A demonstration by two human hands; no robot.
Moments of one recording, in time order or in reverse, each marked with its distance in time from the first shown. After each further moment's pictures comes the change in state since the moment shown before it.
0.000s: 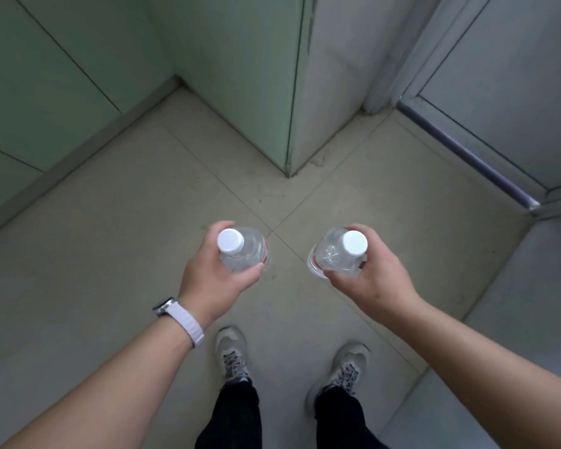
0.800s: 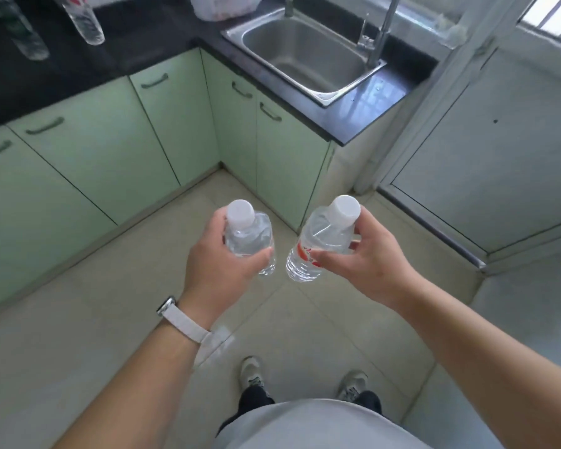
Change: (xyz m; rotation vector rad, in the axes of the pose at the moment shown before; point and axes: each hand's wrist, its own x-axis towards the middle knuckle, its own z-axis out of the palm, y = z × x) left_hand -0.132 0.159 -0.268 -0.170 0.207 0.267; right_hand -0.187 -0.296 -0.076 0.230 0.064 -0.330
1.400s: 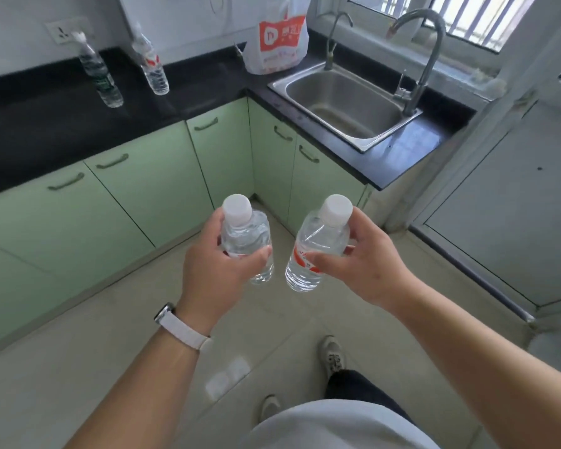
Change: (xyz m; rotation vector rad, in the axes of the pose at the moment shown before) left_hand 0.043 0.024 -0.074 -0.071 0.159 0.029; right_hand 0.057 -0.068 0.039 0.109 -0.081 -0.123
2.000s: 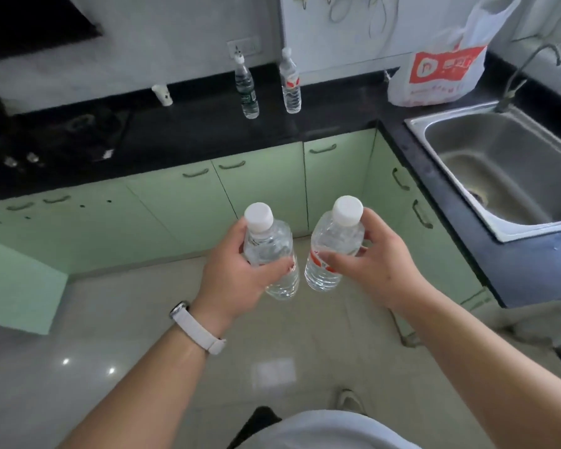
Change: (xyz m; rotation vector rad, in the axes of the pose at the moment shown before) left_hand 0.095 0.032 0.016 0.068 0.344 -0.185; right_hand 0.206 -0.022 0.002 0.028 -0.427 -0.245
